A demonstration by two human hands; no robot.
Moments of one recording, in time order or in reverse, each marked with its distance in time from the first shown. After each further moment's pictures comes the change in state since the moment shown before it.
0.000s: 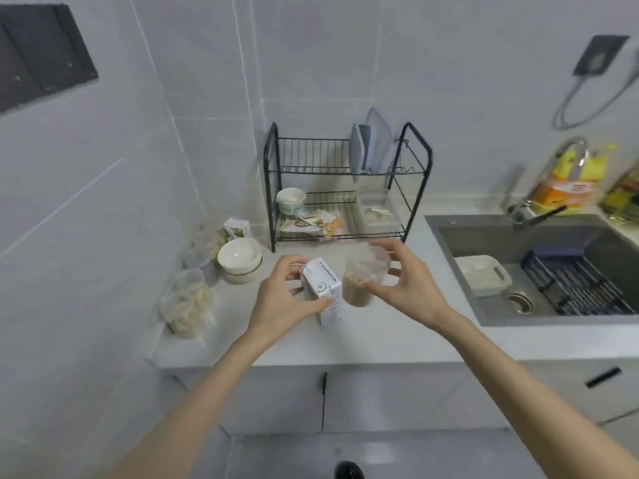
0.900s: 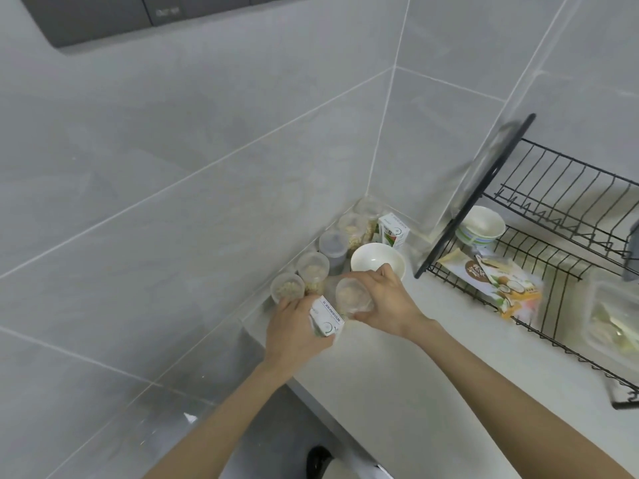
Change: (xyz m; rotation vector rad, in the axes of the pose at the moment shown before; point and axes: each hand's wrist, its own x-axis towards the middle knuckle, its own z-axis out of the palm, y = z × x) left_hand 0.042 -0.157 -0.081 0.643 0.419 -0.574; right_hand 0.200 0.043 0.280 -0.396 -0.832 -0.531
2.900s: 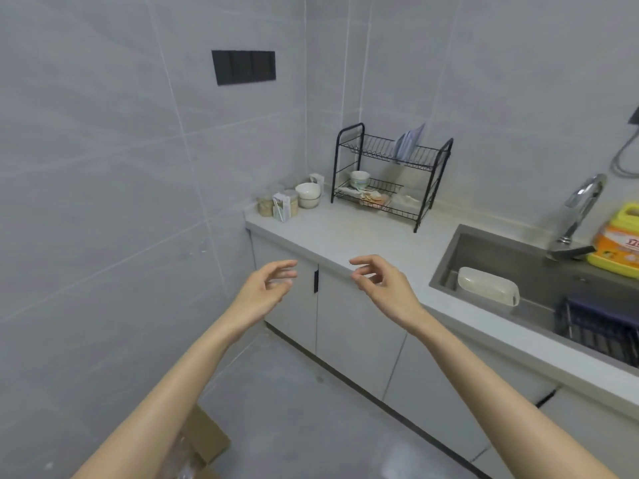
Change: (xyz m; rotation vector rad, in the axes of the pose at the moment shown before) left_hand -0.644 0.109 -0.069 -0.619 -0.064 0.187; right_hand -0.690 -0.230 -0.039 0.615 0.390 0.136
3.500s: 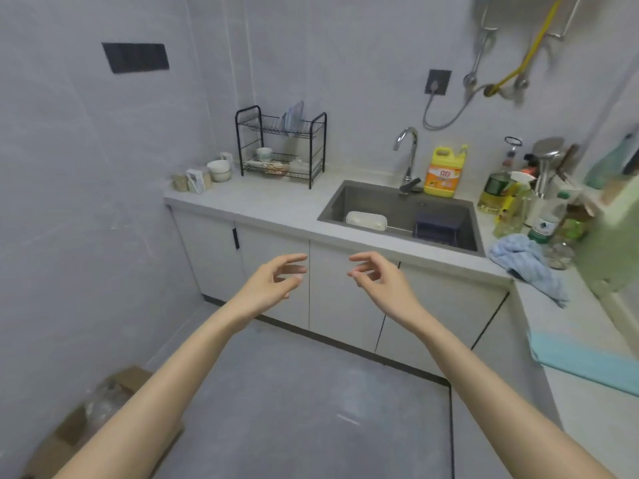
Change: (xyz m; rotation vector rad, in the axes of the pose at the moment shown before) left_hand -0.291 0.114 0.177 -0.022 -0.363 0.097; right_hand -0.378 -0.006 -0.139 -0.081 0.223 0.112
